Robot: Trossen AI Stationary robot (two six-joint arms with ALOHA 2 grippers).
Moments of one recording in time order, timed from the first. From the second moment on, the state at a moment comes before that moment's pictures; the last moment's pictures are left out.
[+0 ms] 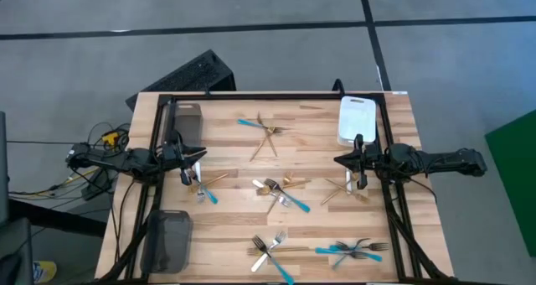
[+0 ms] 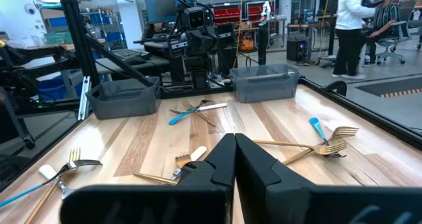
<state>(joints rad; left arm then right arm) -0.20 0.00 0.02 0.04 -0.53 0.11 0.04 0.05 0.01 0.04 0.13 0.10</state>
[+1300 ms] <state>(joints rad) -0.20 0.00 0.02 0.08 -0.59 0.18 0.04 0.18 0.01 0.20 0.10 0.28</state>
